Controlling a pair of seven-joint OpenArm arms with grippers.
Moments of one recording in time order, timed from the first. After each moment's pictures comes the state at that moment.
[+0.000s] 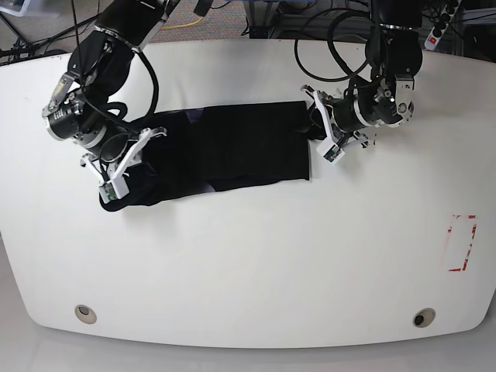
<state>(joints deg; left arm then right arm) 6.8 -9.1 -0.7 91.1 -22.0 -42.8 48.7 2.1 -0.9 30.1 110.2 33.7 41.0 -83.1</state>
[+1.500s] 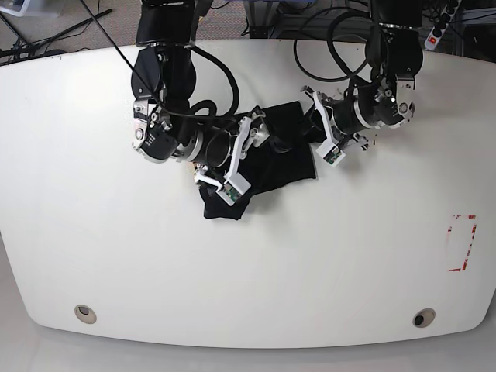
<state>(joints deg) 7.0 -9.1 -0.9 93.8 -22.2 -42.8 49.0 2.2 -5.4 0.9 101.3 33.0 41.0 -72.4</state>
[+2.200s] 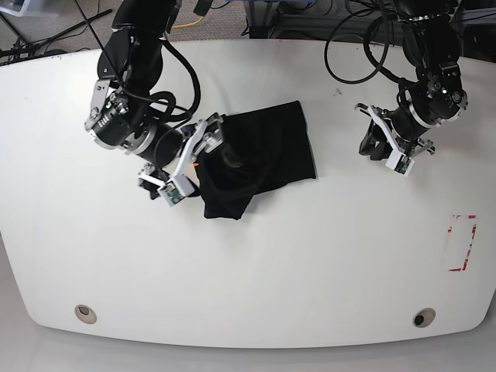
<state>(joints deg) 9.9 -11.5 -19.4 101.2 -22.4 -42.8 49.2 -1.0 -1.0 11.5 112.8 33.6 41.1 -72.5</state>
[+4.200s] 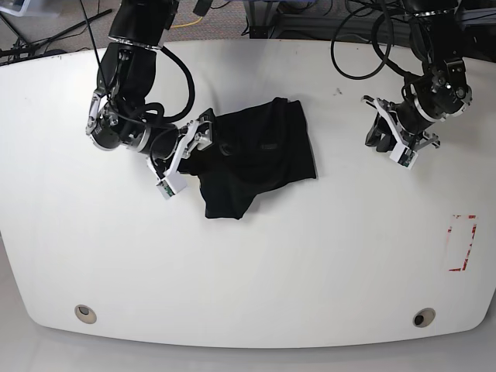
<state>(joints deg) 12.1 -14.2 -19.3 101.1 -22.2 -42.8 48.8 1.0 -0.5 16.3 97.9 47.1 40.7 -80.0</state>
